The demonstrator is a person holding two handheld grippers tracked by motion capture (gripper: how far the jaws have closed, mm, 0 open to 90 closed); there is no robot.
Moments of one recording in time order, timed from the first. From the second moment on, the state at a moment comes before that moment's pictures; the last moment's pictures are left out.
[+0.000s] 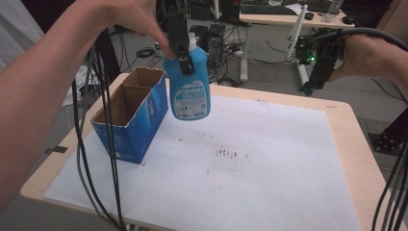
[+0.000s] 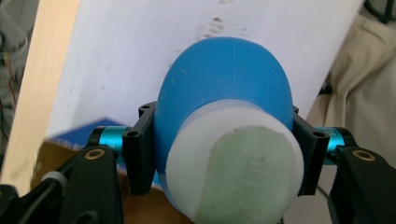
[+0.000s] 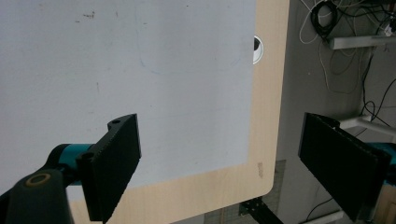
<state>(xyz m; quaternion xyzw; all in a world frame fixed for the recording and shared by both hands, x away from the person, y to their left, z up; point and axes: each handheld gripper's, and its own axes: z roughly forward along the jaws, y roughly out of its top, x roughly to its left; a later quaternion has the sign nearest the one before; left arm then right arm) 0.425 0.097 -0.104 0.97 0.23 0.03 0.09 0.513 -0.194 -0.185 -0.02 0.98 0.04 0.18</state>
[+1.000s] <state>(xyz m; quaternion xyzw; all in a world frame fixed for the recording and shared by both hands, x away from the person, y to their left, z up) 0.439 0.244 -0.104 0.89 0.44 0.06 0.04 0.519 -0.187 -0.195 -0.02 0.98 0.03 0.17</state>
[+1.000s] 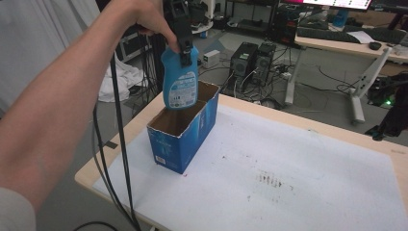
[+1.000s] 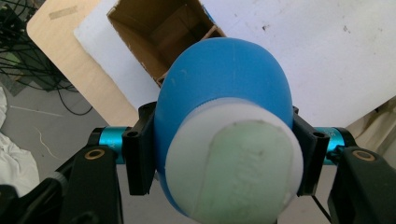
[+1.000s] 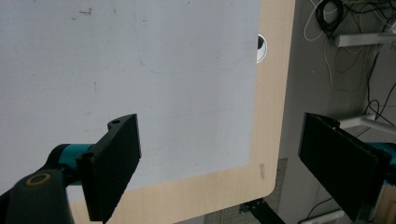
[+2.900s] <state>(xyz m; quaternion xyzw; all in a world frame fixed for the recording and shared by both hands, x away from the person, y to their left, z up) 0.428 0.251 -0.277 0.96 0.27 0.02 0.03 0.515 -0.189 -0.203 -0.03 0.98 0.03 0.17</state>
